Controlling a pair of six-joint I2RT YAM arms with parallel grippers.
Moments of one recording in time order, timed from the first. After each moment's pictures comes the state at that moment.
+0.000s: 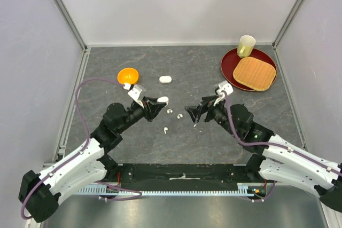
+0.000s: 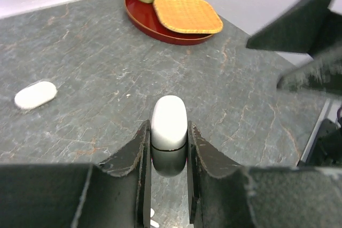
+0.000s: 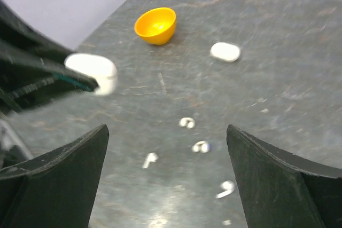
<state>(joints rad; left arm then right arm) -0.68 0.79 0.51 0.25 0.16 -0.24 0.93 0.81 0.62 0.09 0.26 0.24</state>
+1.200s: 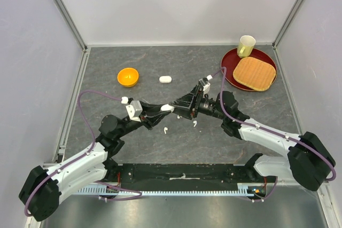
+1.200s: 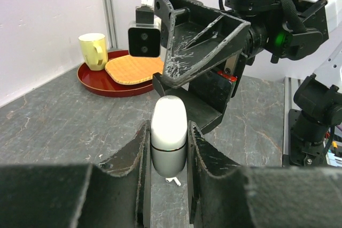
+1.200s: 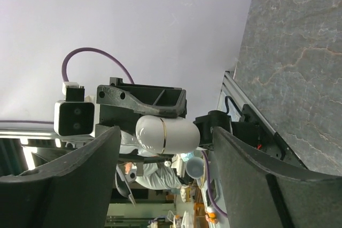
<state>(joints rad) -0.68 0.80 0.27 0.83 0.44 -0.13 0.72 1.21 0.59 0.62 -0.48 1.44</state>
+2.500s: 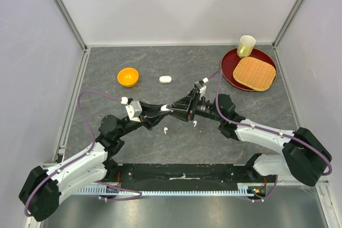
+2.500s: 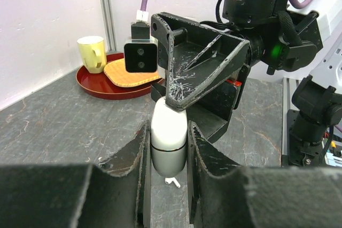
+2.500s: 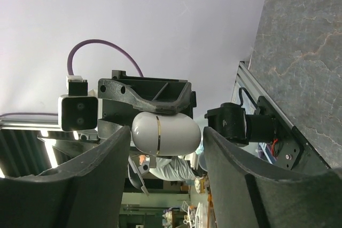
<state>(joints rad) -0.68 0.80 0.27 0.84 0.46 -0.13 0.76 1.27 0.57 0.75 -0.47 1.53</state>
